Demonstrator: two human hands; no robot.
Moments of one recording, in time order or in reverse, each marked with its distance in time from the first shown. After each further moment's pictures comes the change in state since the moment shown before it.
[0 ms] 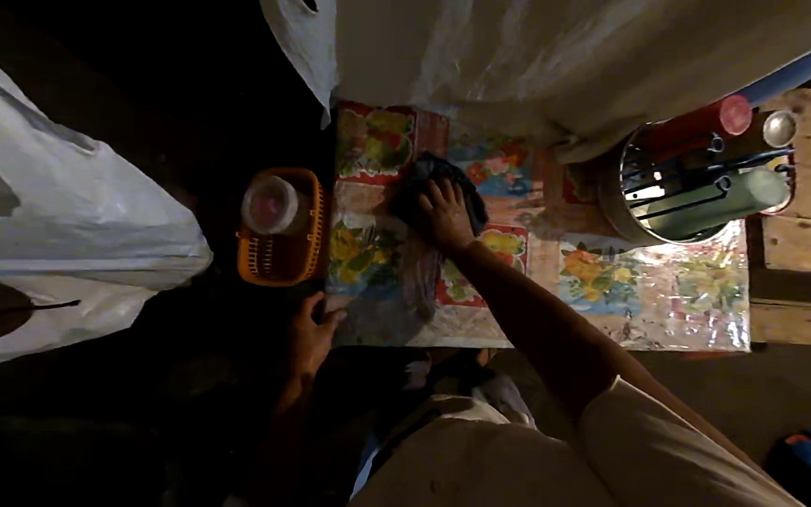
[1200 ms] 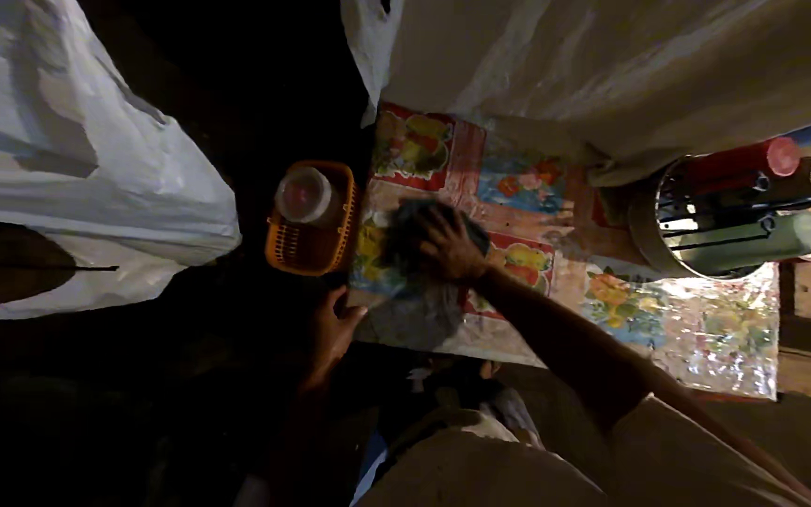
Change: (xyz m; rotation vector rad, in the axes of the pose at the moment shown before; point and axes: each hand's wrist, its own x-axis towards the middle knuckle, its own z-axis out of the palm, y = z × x) left_hand -0.001 0.000 -0.003 -0.024 -0.008 -0.013; right_hand -0.025 -0.014 0.027 0.107 -0.037 -0.480
